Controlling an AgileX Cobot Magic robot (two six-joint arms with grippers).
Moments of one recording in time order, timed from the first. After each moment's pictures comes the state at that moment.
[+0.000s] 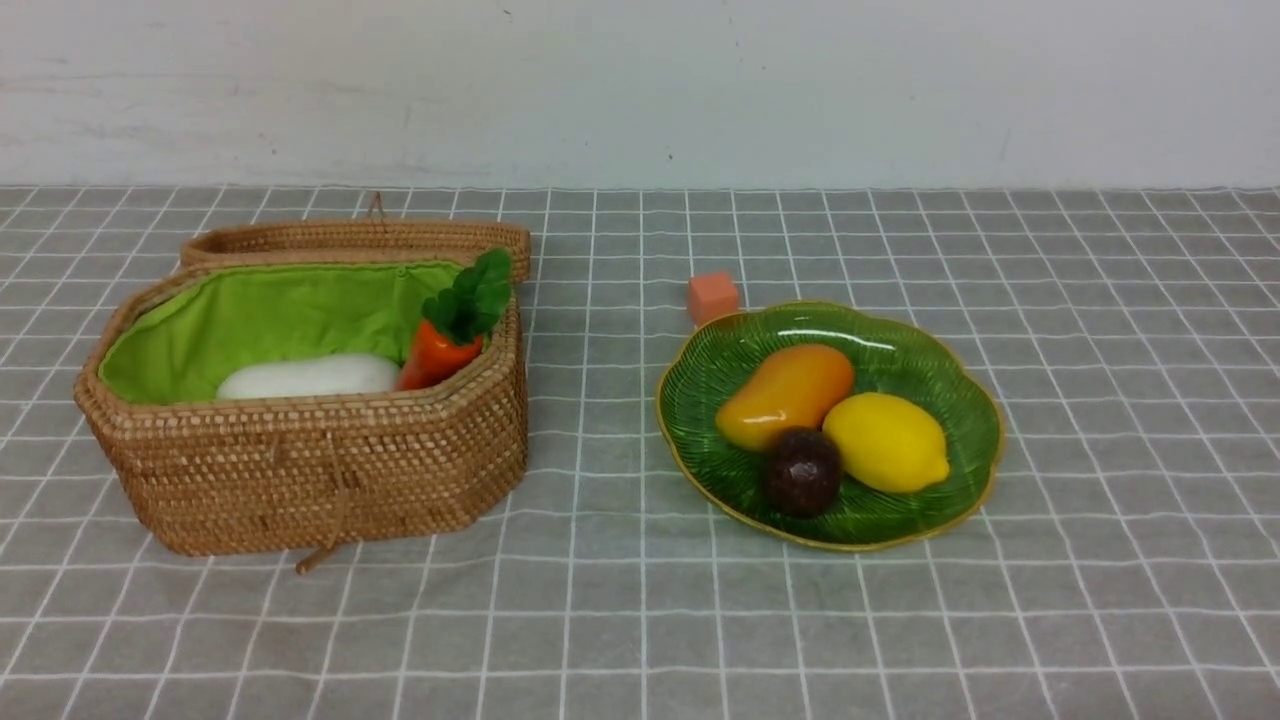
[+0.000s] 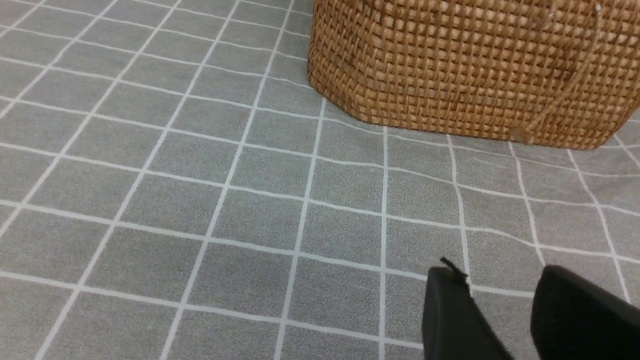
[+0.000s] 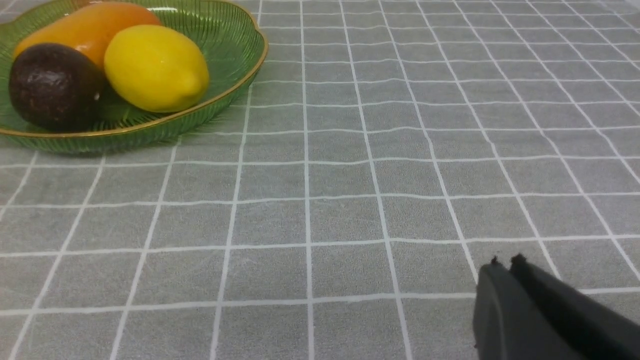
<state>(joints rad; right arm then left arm) -0.06 -0.01 0.02 0.00 0.38 -0.02 0.03 -0.01 0.03 0.04 0.39 -0.25</state>
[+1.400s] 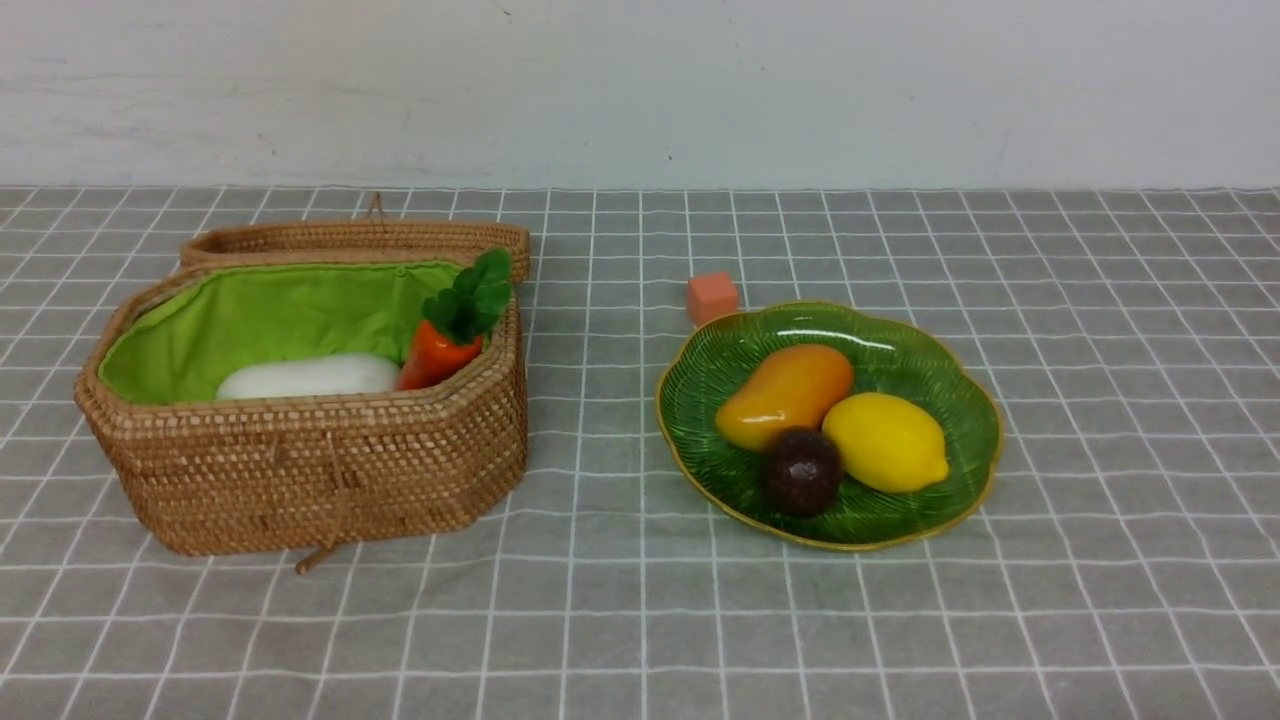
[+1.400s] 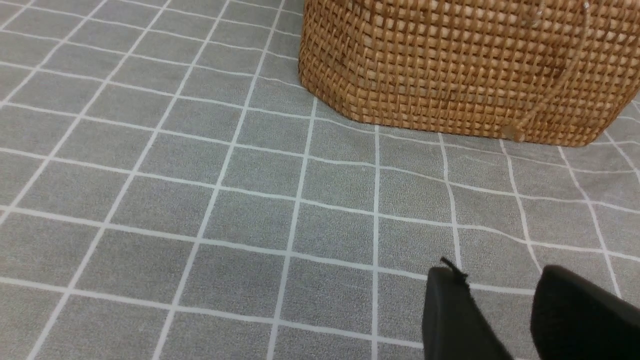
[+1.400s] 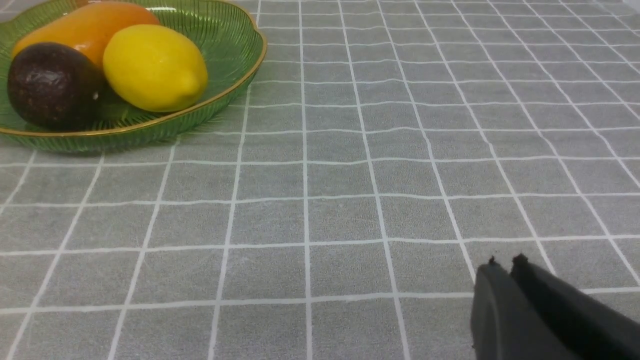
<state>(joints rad) -0.06 -0.01 0.02 0.00 0.38 -0.02 0.01 -0.01 0.03 0.04 0.39 -0.25</state>
